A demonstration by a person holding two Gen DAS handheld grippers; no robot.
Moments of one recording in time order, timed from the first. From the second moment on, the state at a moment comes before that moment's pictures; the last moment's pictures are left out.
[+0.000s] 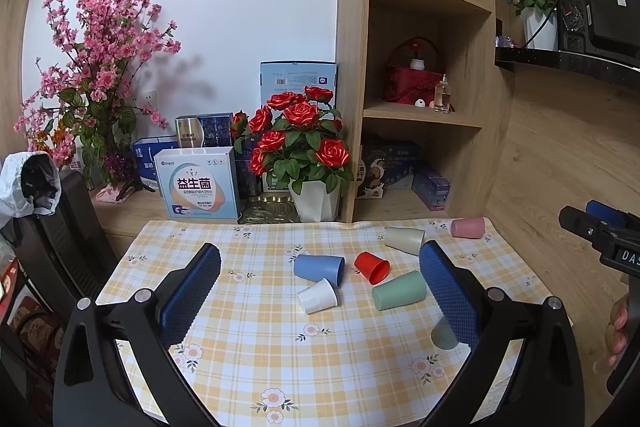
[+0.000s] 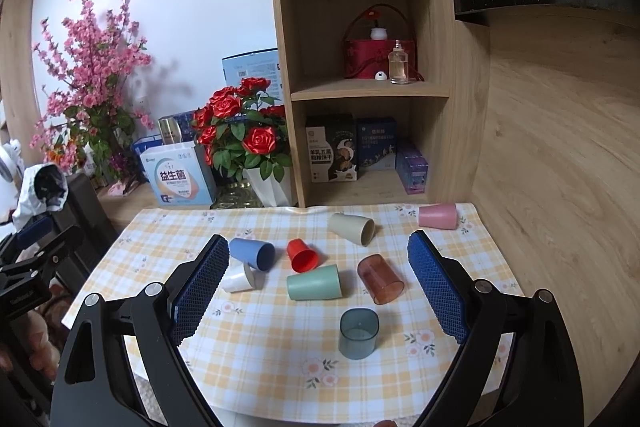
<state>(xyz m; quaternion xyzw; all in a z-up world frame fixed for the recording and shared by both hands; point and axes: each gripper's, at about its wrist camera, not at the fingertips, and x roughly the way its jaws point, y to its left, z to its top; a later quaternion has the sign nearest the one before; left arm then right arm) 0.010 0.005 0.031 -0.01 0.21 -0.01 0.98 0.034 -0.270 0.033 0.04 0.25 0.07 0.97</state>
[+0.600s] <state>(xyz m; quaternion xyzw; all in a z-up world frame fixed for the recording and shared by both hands) 0.009 0.005 0.031 -0.02 0.21 -0.01 0.98 0.034 -0.271 0.033 0.04 0.25 0.07 0.96</state>
